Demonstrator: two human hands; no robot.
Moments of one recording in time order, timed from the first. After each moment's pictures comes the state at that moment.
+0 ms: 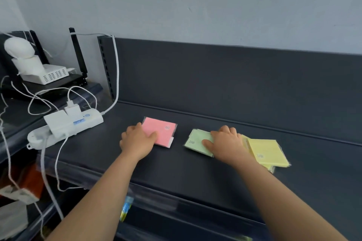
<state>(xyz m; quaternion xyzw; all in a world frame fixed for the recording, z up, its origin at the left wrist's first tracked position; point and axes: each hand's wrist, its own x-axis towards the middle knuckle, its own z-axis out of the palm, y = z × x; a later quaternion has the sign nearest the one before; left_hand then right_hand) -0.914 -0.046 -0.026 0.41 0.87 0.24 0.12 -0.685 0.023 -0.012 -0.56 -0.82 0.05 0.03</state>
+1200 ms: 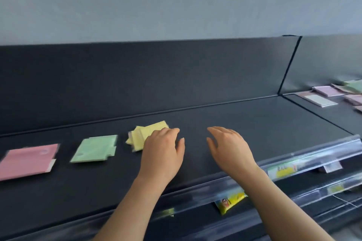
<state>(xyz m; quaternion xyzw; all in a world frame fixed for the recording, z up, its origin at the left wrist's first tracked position) -0.617 -0.059 -0.003 0.78 0.53 0.32 0.01 -0.443 -0.079 -0.004 -0.69 -0.69 -0.06 0.21</state>
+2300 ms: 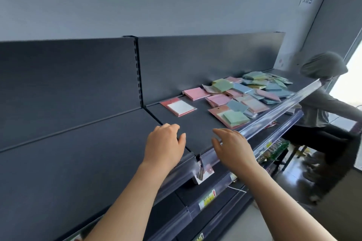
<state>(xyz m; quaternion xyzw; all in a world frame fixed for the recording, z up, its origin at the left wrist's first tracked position) -0.115 -0.034 -0.004 0.87 0.42 0.24 0.13 0.039 -0.132 -0.009 -0.84 -0.51 -0.06 0.17</state>
